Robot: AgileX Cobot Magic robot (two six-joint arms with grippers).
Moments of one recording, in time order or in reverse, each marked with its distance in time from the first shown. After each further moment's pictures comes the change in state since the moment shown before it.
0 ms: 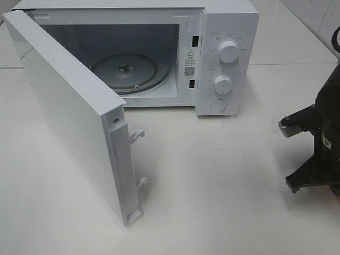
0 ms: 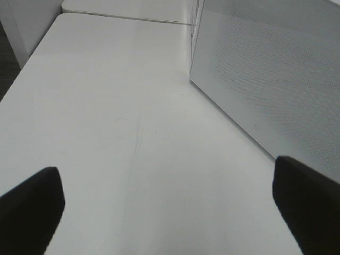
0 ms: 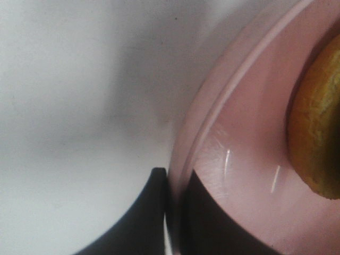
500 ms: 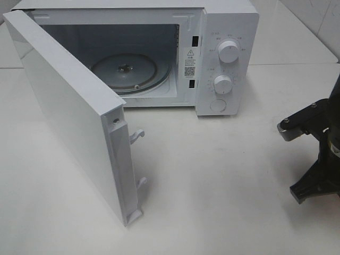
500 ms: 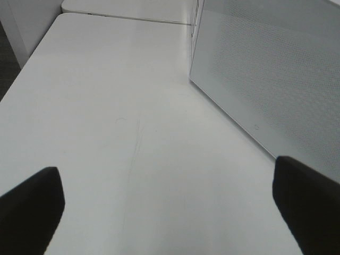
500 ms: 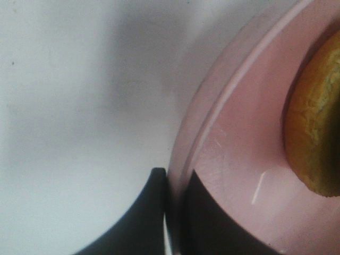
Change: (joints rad) left arm 0.000 0.000 0.000 0.000 0.000 0.000; right arm 0.132 -0.143 0.069 -0.014 0.075 0.025
